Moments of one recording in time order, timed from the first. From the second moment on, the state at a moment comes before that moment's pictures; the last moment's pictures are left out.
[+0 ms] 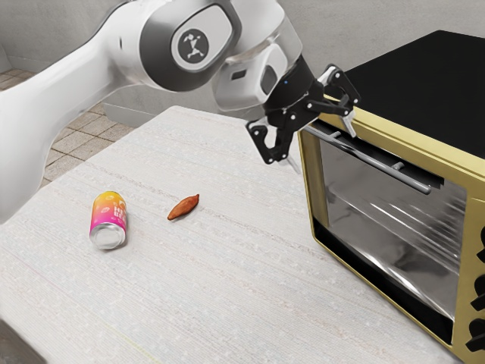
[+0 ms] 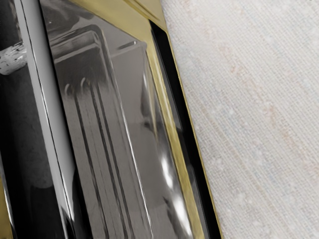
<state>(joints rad) -0.05 0.22 -0.22 -1.19 -0.09 1.74 1.94</state>
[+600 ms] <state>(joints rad) -0.05 0.10 -0.22 -1.40 -0.08 1.81 1.86</state>
